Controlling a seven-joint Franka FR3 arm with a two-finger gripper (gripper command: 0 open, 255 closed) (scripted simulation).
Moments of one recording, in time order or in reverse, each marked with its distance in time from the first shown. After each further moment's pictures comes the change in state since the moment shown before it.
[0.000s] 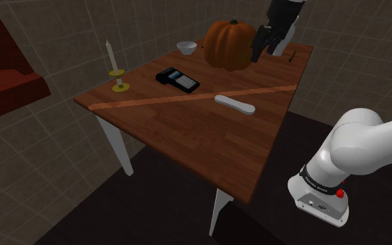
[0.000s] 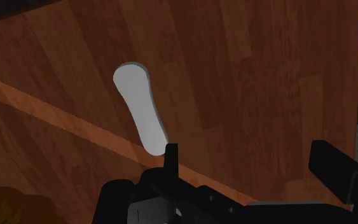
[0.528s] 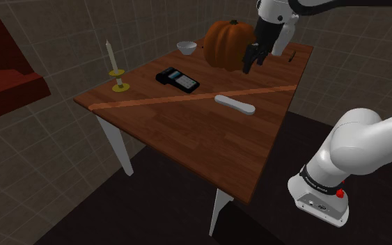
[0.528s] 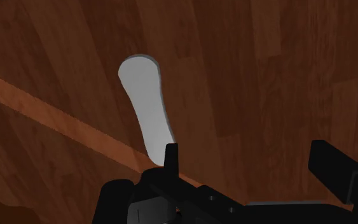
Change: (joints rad) arm -0.006 0.096 -0.070 -0.087 -0.031 0.138 -0.102
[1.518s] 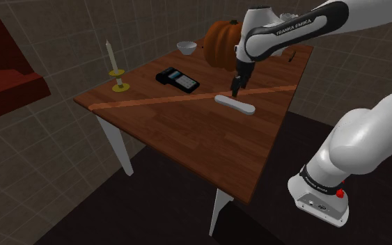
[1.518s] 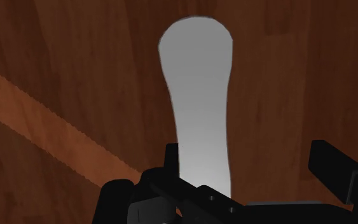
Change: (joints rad) arm -0.023 0.399 -0.173 -0.085 -0.045 0.375 -0.271
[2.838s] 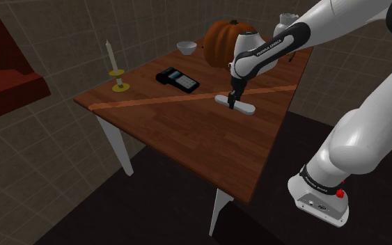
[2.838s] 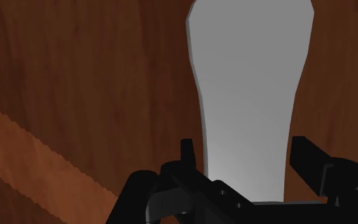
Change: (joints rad) arm -0.003 0.220 -0.040 -0.014 0.025 0.202 -0.088
